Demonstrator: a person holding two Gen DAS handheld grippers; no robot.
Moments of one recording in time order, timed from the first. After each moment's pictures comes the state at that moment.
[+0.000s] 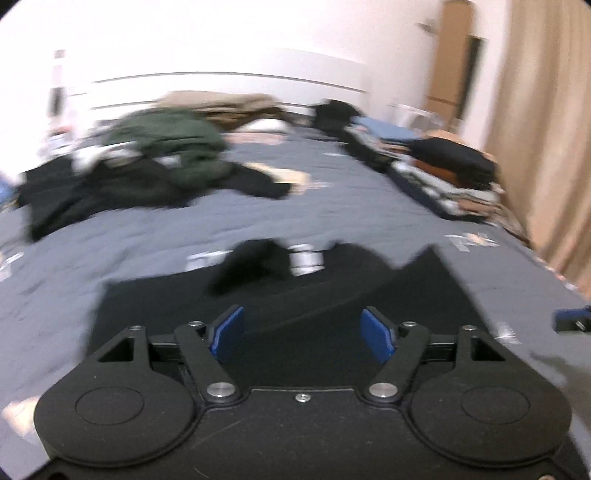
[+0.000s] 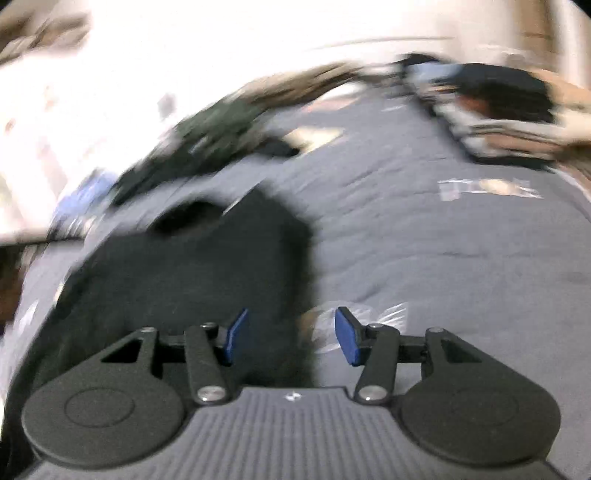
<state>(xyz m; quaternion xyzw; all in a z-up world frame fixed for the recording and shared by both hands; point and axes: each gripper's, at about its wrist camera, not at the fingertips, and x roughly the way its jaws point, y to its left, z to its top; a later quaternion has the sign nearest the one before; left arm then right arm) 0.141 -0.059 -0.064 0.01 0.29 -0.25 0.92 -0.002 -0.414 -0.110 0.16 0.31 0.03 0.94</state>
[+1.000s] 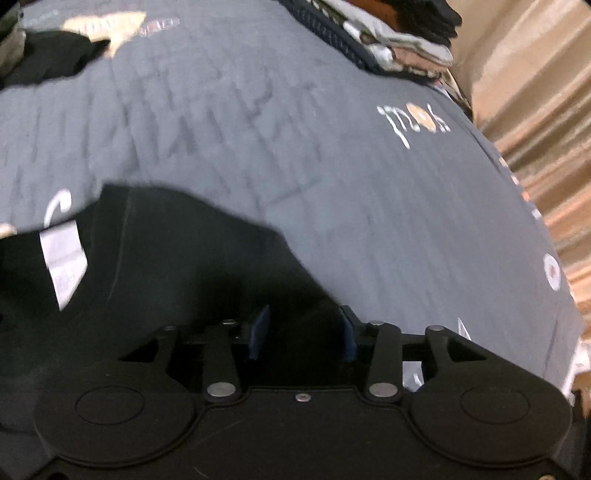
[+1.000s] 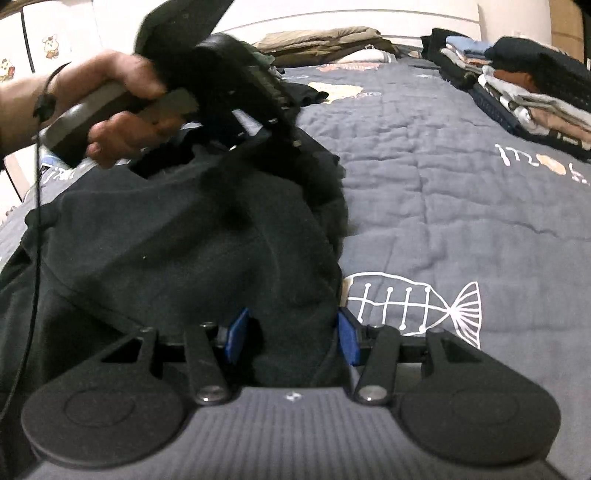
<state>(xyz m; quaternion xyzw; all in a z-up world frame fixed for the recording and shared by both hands) 0.303 -0.276 -0.152 0.06 0.55 -0.37 0.75 0.054 -0.349 -0.188 0.05 0.38 0.07 0.92</state>
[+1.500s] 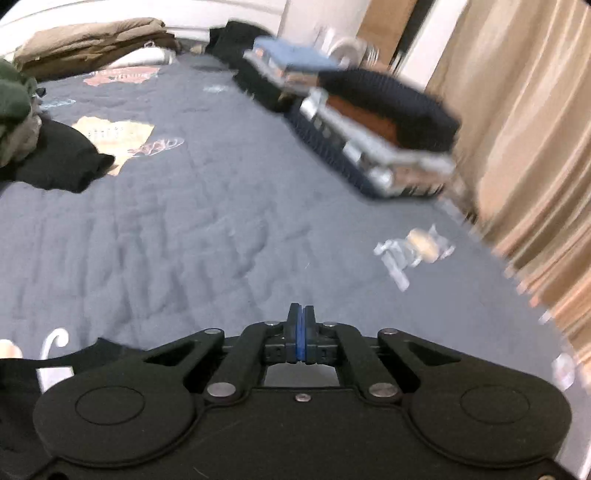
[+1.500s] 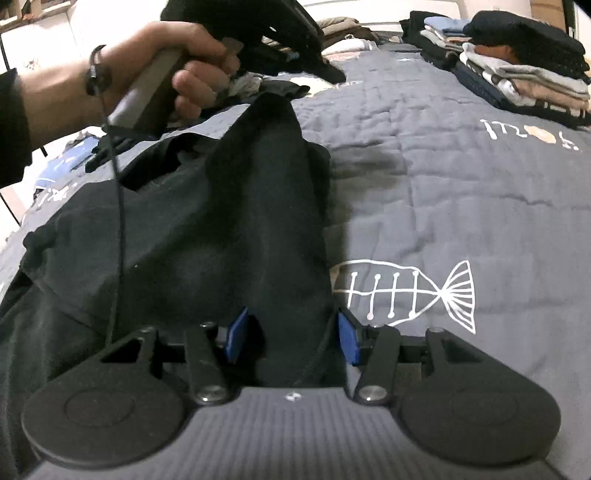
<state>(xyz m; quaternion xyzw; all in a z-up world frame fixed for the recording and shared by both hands) 0.323 -0.313 -0.121 0.02 0.42 -0.36 0.83 0.057 -0.367 -0.192 0.11 0.39 0.07 0.91</state>
